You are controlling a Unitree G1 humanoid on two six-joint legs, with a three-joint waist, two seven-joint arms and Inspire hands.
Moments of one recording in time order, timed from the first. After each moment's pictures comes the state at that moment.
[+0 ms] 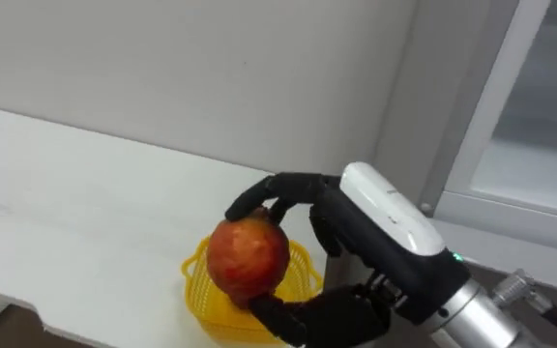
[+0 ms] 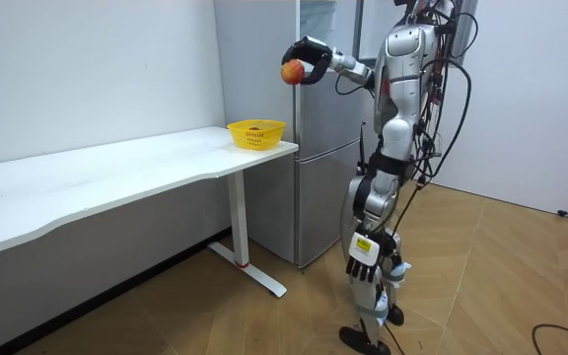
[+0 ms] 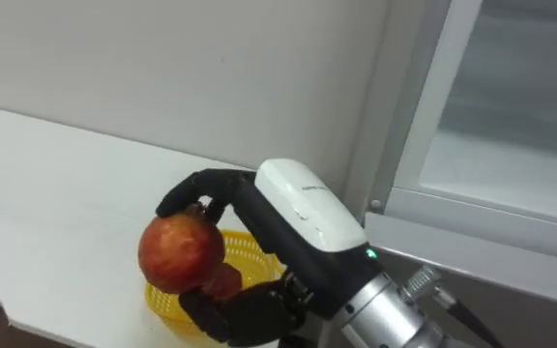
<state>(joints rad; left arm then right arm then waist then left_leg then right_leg) 0.19 0.29 0.04 1.24 0.23 -0.01 -0.23 -0.26 -0.44 0.25 -0.36 -0.40 -0.13 0.18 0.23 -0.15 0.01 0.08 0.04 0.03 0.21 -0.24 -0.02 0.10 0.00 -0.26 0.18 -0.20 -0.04</state>
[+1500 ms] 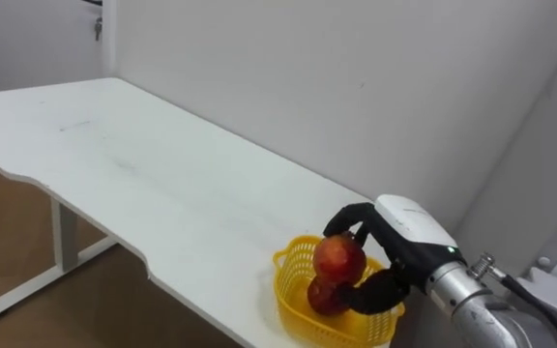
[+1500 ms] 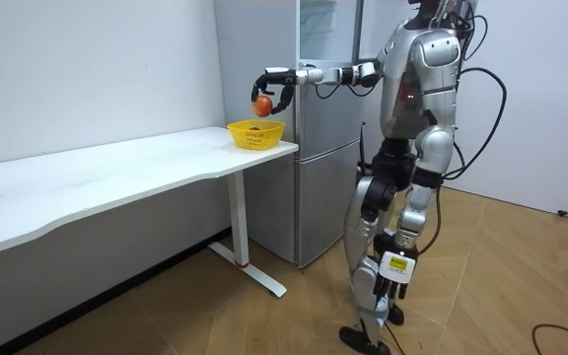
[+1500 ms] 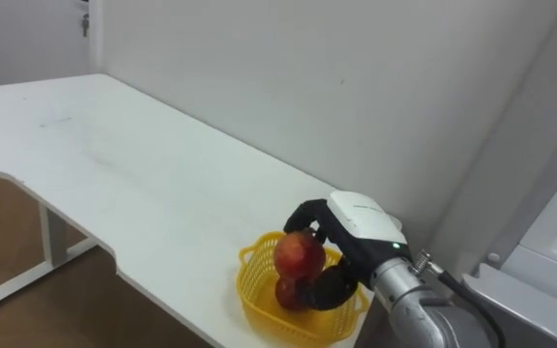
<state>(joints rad) 0.23 0.38 0.09 1.17 0.28 0.05 -0.25 -0.48 -0.50 0.35 0.31 -0.55 -0.06 0.00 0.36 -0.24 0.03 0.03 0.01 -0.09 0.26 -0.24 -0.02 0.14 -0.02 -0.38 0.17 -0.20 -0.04</state>
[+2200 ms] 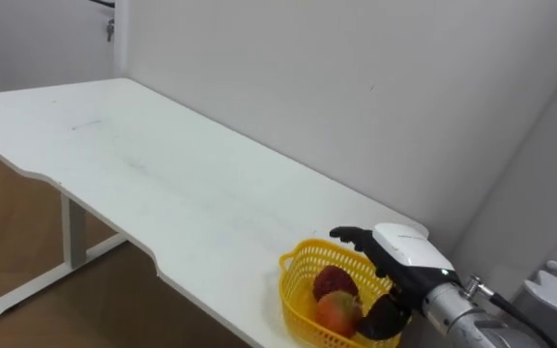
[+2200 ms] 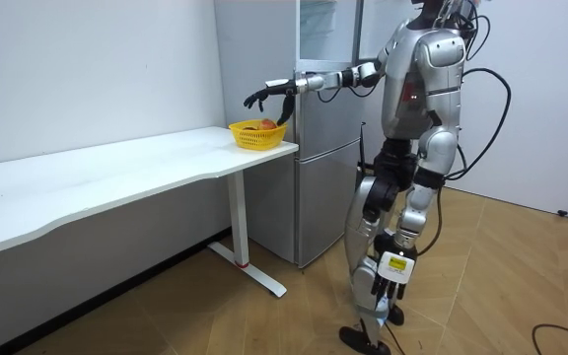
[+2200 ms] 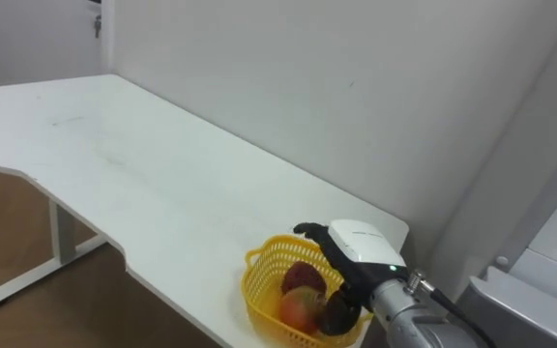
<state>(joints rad) 0.22 0.38 0.09 1.12 0.28 0.08 -0.25 -0.48 -0.50 0.41 0.39 -0.55 -0.02 0.00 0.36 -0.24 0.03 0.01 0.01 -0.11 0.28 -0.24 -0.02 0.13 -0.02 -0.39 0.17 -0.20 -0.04</state>
